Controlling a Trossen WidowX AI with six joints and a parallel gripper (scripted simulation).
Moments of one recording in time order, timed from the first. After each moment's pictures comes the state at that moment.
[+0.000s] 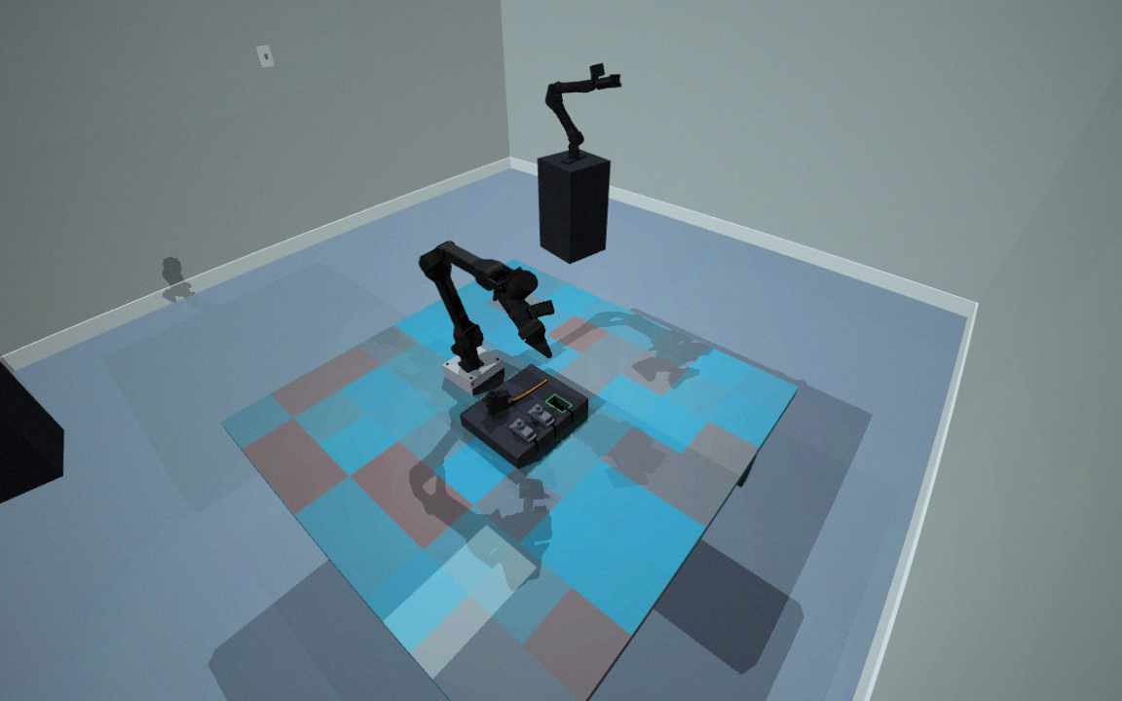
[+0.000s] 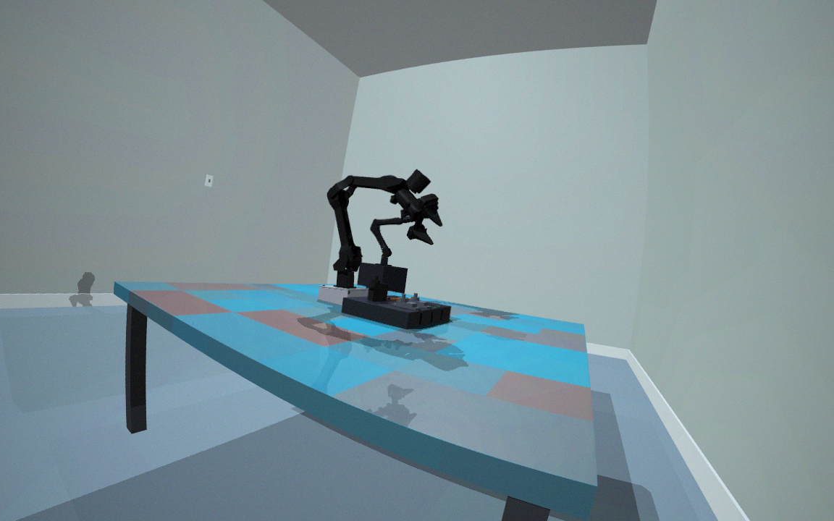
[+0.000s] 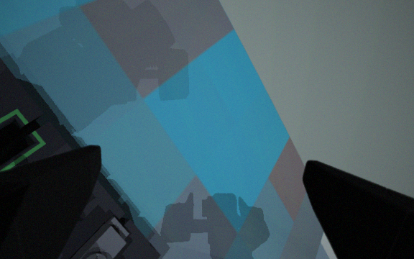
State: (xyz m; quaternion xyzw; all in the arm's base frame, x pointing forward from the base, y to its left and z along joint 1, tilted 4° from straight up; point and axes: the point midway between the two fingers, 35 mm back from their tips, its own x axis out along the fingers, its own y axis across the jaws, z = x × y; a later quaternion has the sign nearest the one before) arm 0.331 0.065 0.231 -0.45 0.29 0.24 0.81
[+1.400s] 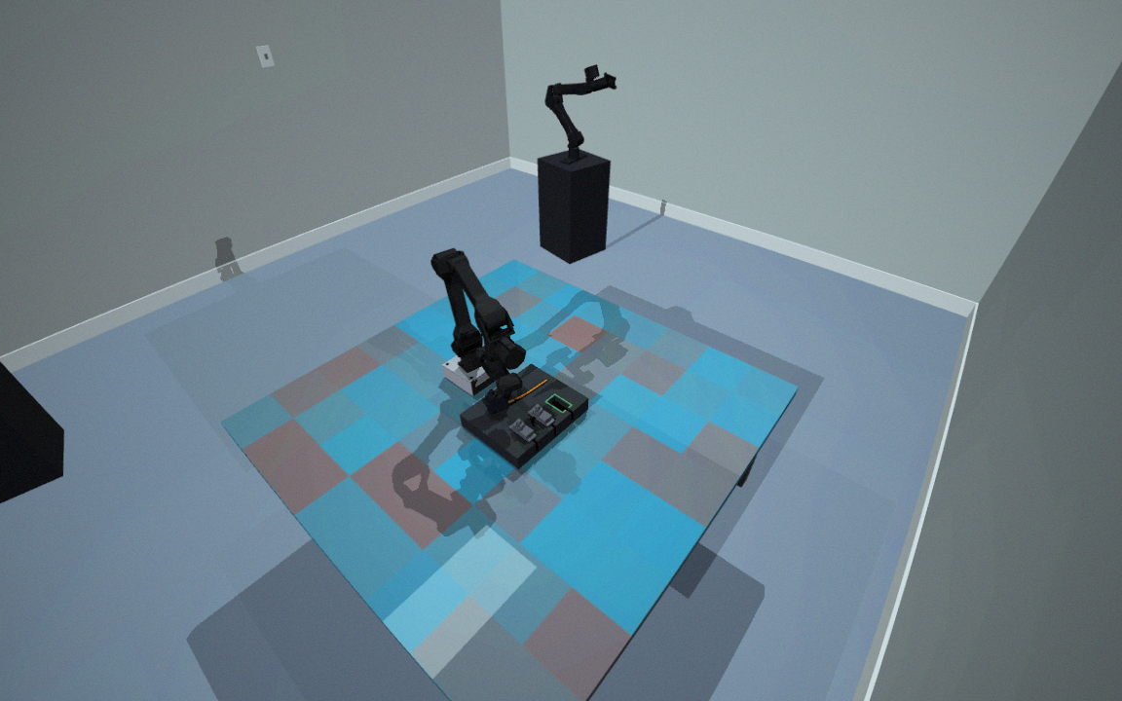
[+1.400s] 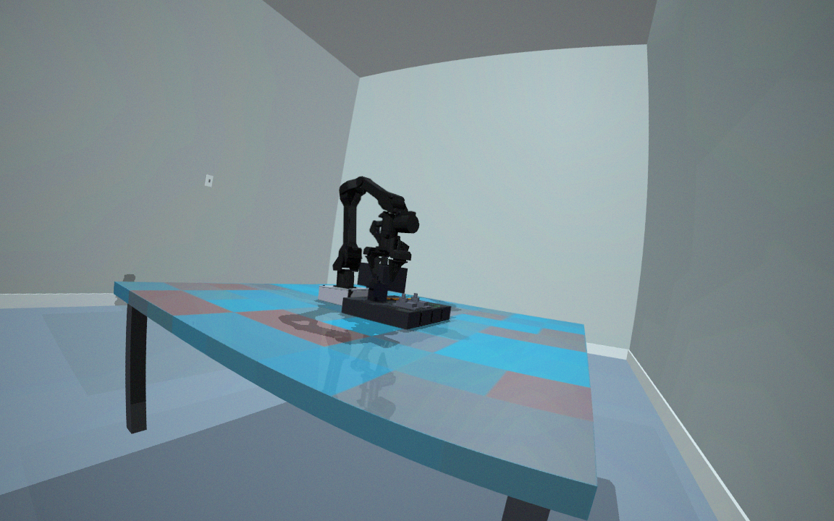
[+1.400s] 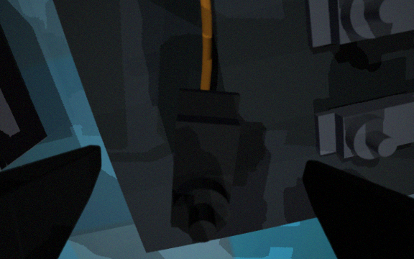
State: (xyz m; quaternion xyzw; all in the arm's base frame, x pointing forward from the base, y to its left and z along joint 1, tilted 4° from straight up) arm 0.221 -0.020 0.084 -0.46 0.55 0.47 0.52
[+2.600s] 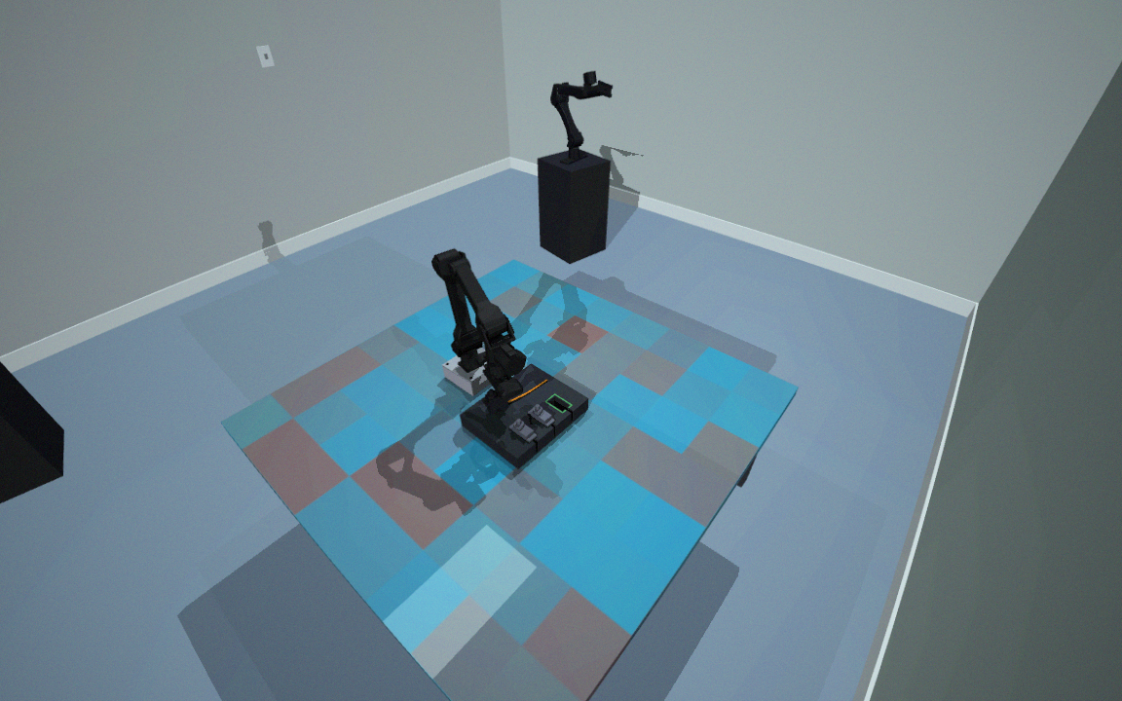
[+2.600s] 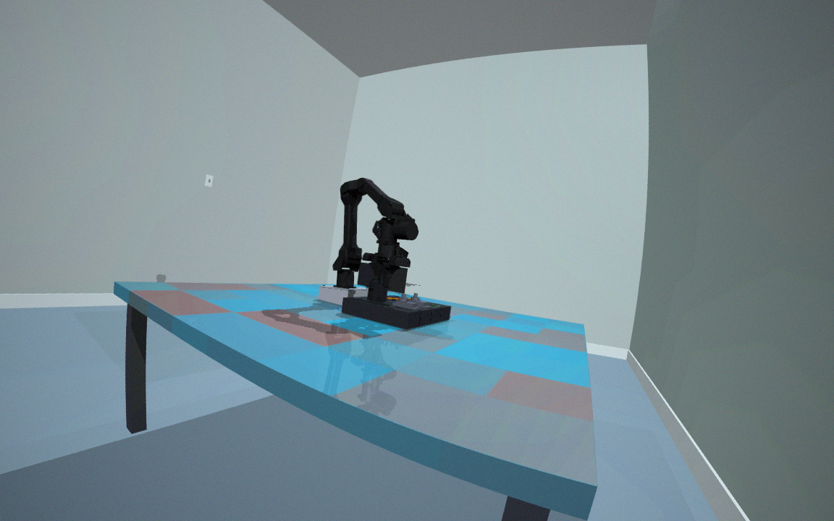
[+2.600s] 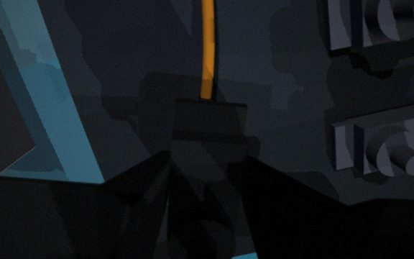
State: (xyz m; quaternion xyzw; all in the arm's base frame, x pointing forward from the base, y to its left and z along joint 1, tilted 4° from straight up) arm 0.220 -0.020 0.063 -0.46 0.55 0.47 0.52
